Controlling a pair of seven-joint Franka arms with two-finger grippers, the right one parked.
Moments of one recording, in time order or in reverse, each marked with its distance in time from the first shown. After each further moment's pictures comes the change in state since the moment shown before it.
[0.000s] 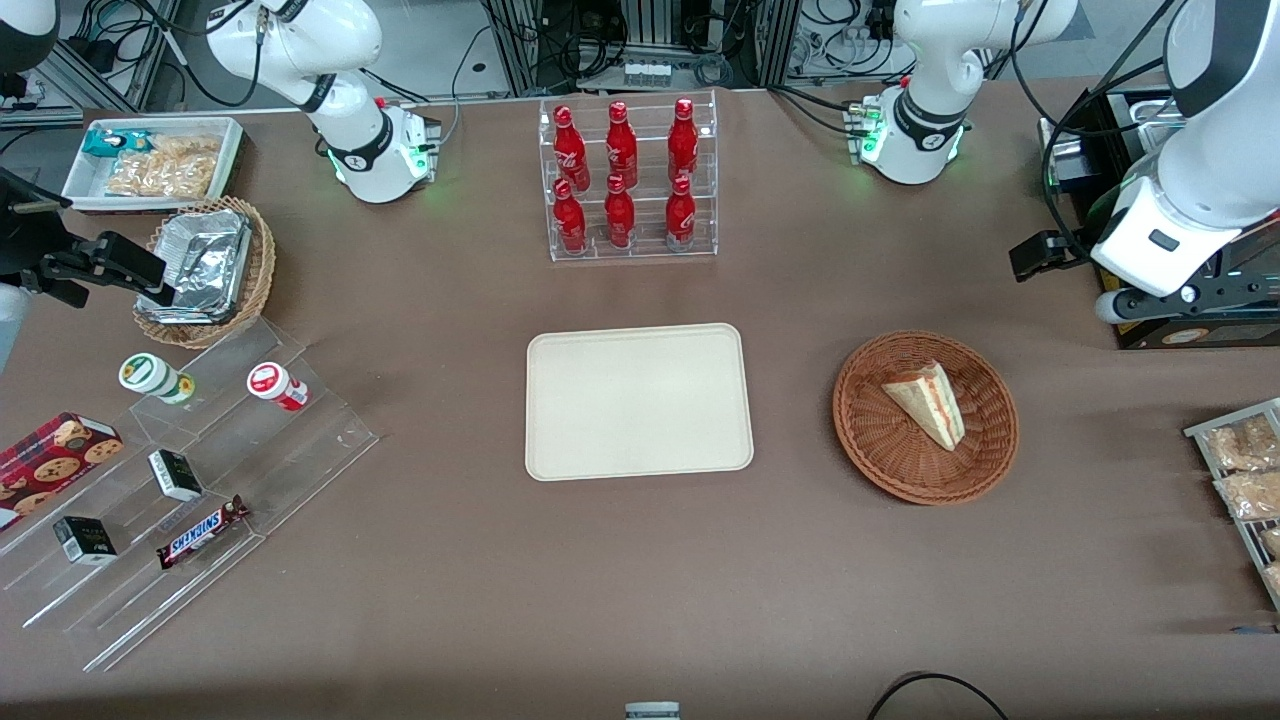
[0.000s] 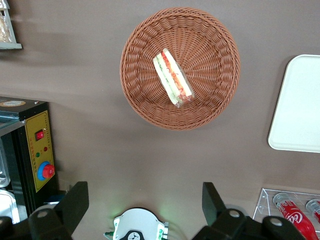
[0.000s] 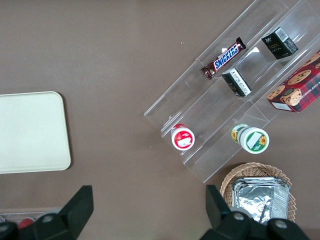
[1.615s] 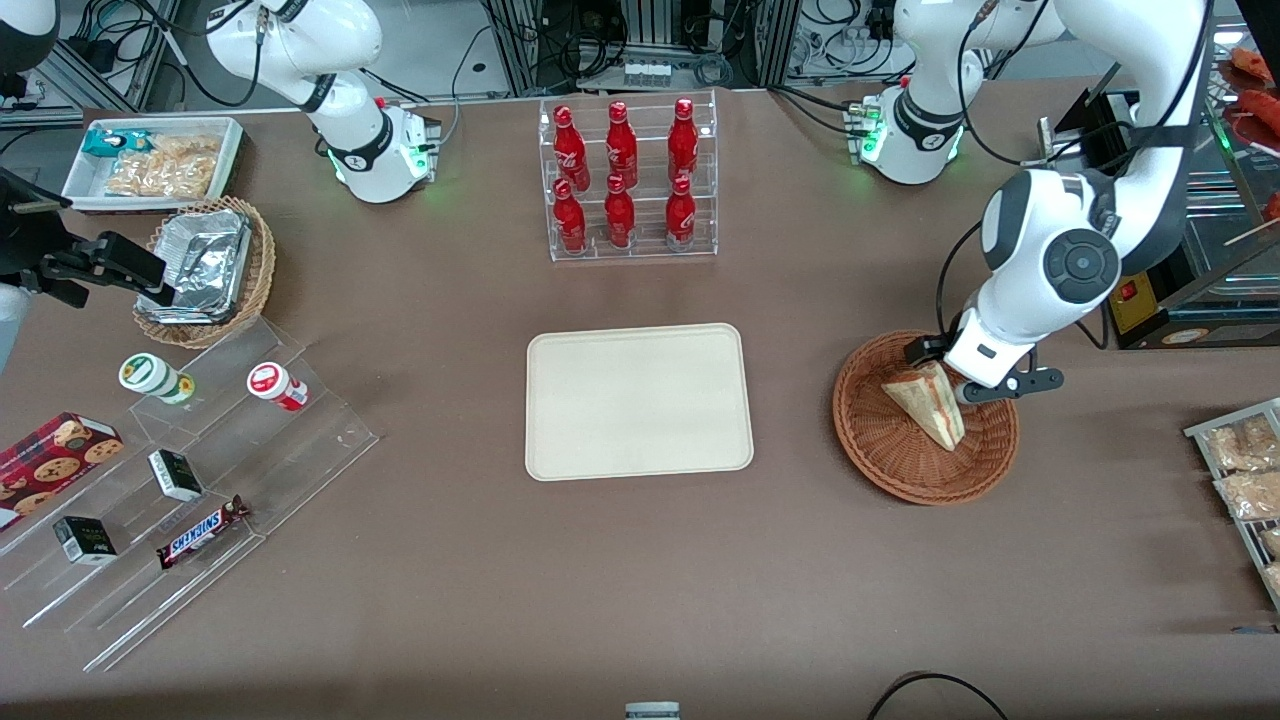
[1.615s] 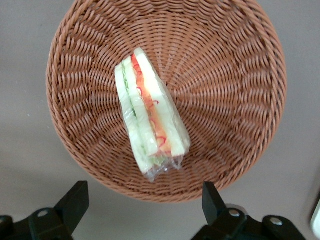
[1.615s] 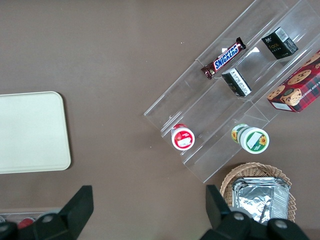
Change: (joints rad) arm -0.033 0.112 -0.010 -0.580 0.000 0.784 -0.217
